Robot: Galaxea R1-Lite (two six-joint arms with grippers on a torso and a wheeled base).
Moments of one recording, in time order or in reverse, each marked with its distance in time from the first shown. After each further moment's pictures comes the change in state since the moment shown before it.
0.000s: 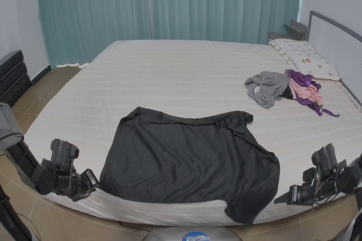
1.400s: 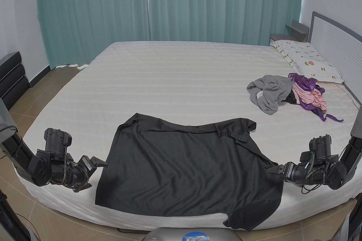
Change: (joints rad) left arm 0.066 -0.024 -0.070 -0.009 -0.144 -0.080; right arm -0.103 0.260 -0.043 -0.497 0.022 0.095
